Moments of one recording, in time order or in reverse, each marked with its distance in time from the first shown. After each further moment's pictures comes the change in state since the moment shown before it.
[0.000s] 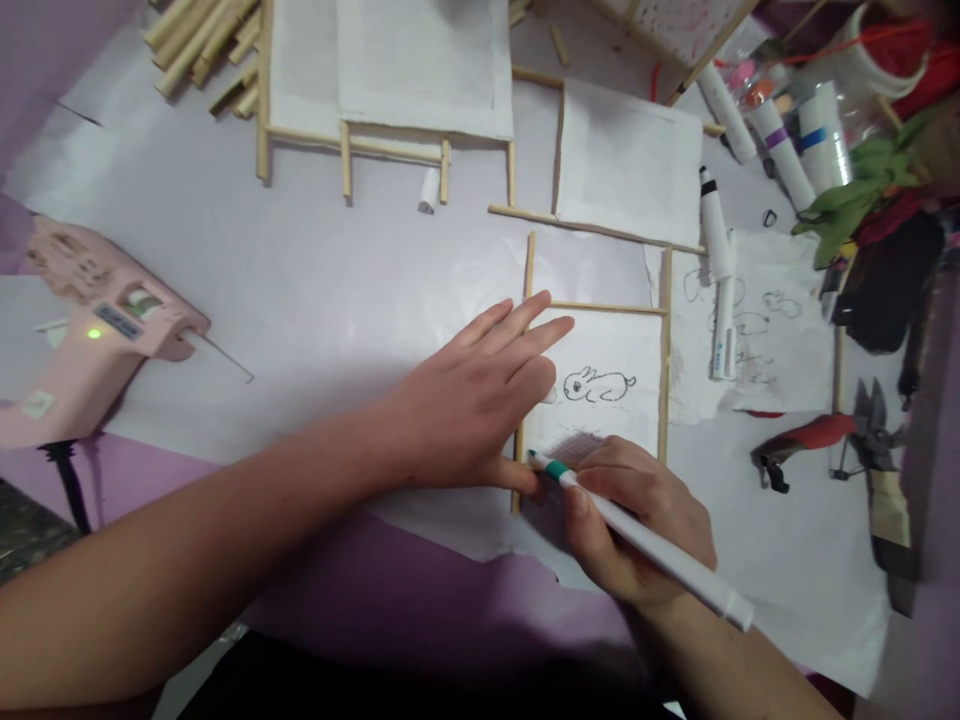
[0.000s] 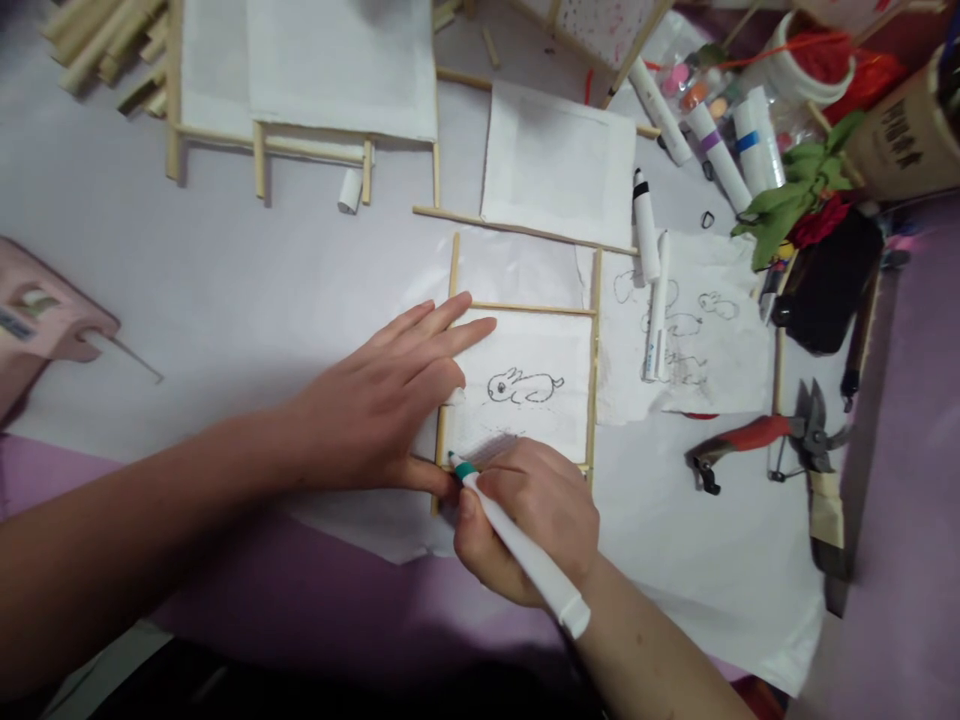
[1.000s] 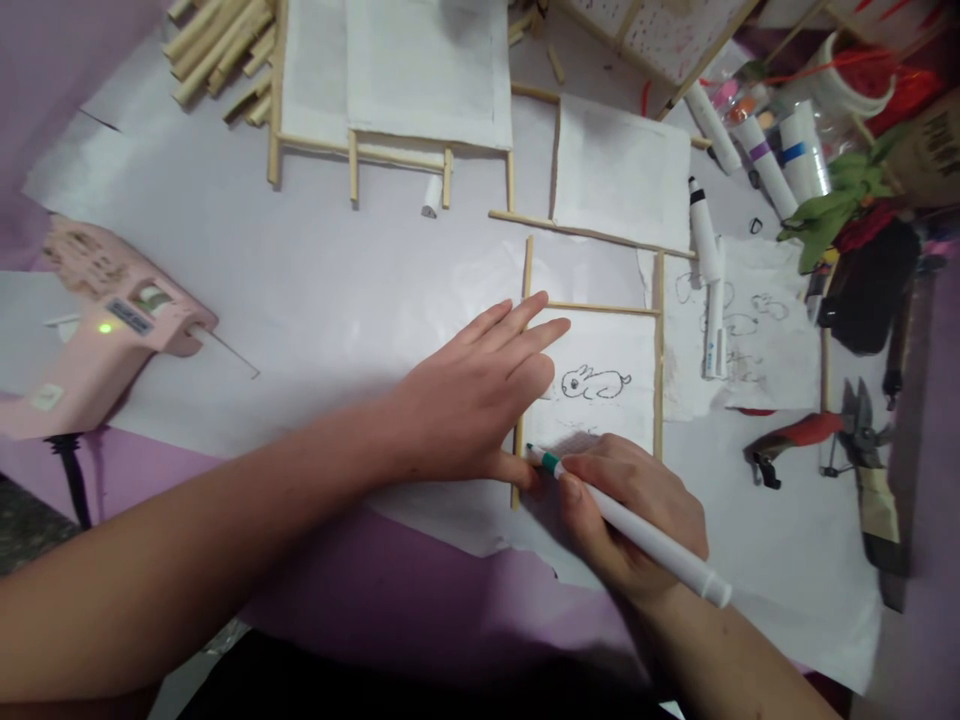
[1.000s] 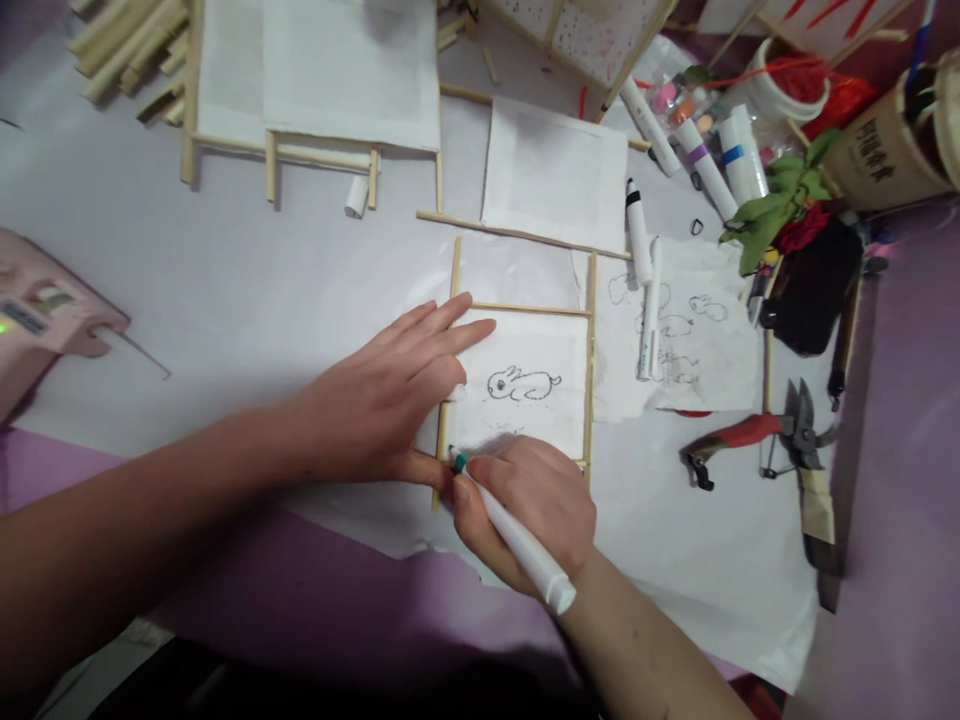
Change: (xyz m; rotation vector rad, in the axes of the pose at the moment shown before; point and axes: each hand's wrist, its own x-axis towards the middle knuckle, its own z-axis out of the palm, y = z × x) left_hand 0.000 -0.003 0.002 0.047 0.072 0.084; right_hand 0.005 -0.005 0.002 -0.079 0.055 -0.073
